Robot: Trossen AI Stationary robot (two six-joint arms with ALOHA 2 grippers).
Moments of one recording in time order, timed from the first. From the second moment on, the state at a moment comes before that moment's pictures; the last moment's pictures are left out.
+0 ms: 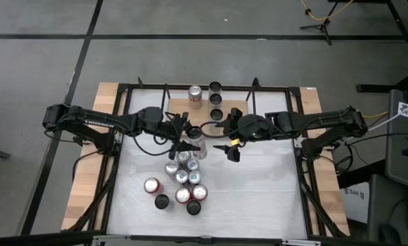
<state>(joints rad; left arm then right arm) 0.04 1.27 0.80 0.37 0.24 -0.19 0.14 1.45 1.42 -0.57 0.20 0.07</state>
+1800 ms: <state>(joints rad) 0.04 1.27 0.80 0.32 0.40 -0.07 0.08 1.84 2.12 -0.89 -0.15 -0.19</state>
